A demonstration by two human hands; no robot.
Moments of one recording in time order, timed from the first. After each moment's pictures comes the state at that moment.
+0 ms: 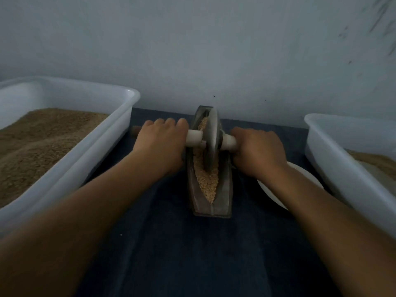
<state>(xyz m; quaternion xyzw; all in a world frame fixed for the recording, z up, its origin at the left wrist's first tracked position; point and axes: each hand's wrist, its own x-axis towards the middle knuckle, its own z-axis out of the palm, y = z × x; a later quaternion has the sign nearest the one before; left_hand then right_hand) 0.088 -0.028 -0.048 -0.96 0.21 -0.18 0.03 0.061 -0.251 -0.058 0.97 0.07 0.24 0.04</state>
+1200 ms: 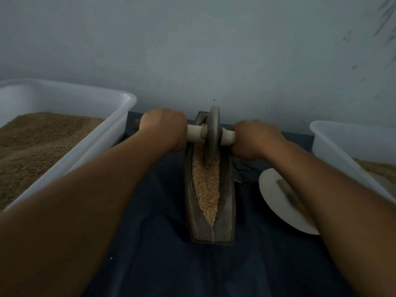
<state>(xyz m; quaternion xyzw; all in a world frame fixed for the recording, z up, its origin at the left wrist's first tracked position) 0.152 -0.049 -0.024 -0.99 0.12 -0.06 0.05 0.133 -0.262 -0.034 1.00 0.03 0.06 0.07</state>
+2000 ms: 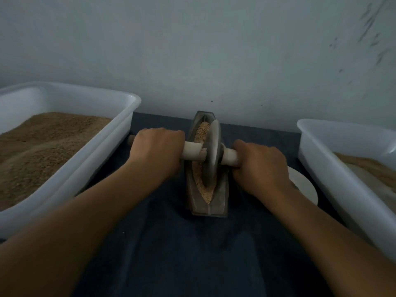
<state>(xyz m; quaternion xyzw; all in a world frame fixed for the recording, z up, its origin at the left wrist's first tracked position) 0.069 -0.026 -0.041 -0.97 0.17 -0.17 0.06 0.023 -0.247 -0.062 0.96 0.05 0.26 0.06</state>
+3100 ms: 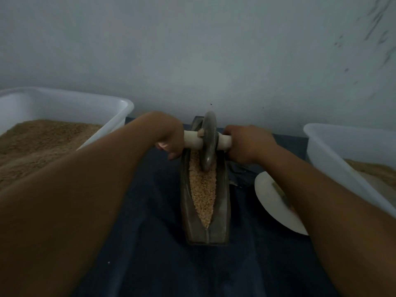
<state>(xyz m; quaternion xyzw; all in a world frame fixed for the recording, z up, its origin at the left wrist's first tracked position) 0.173 -0.061 -0.011 -0.97 0.13 0.13 0.12 0.132 -0.268 -0.042 0.99 0.05 0.09 0.02</state>
